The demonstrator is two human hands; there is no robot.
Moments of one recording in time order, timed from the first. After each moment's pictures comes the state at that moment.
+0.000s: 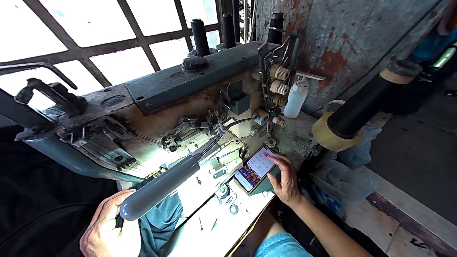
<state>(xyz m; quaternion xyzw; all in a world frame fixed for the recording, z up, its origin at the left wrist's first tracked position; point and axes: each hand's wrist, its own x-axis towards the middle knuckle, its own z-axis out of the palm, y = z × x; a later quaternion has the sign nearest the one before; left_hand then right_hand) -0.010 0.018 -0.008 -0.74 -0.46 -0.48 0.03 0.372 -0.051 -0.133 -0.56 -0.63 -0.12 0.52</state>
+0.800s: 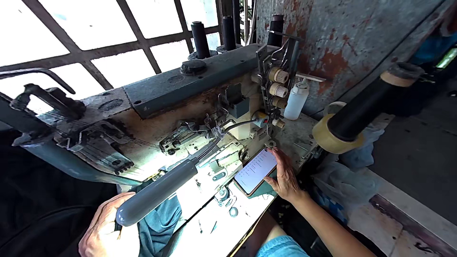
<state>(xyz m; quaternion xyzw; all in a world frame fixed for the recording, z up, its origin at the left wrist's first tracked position) -0.010 0.017 -0.007 -0.75 -0.46 -0.48 0.02 0.387 -0.035 -0.129 -0.58 -0.65 -0.13 0.47</state>
